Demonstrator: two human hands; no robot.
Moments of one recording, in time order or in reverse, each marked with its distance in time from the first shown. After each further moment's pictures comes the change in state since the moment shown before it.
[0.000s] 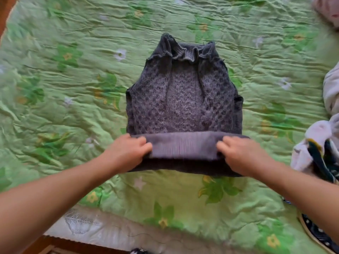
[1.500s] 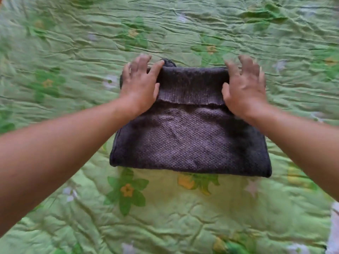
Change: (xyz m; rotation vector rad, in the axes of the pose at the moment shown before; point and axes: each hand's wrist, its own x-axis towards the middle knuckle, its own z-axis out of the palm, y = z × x) left_hand 0.232 -0.158 -0.062 -0.163 0.340 -0.553; right_hand 0.248 0.130 -0.045 0.196 0.300 0.537
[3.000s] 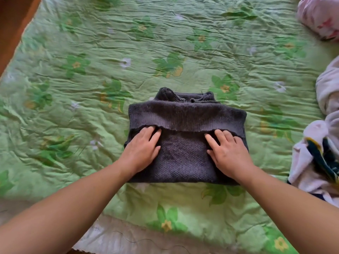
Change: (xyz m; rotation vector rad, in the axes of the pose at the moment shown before) left_hand -0.294 0.028 0.023 0.018 -0.205 0.186; right_hand -0.298 -0.007 0.025 -0.334 -0.301 -0.219
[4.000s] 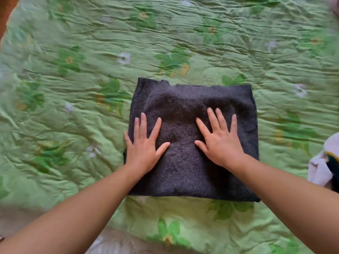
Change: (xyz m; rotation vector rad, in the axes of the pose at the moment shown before) left_hand 0.039 -0.003 0.024 -0.122 -0.050 -0.375; right_hand 0.084 -0.015 -0.014 0.071 0.013 -0.017
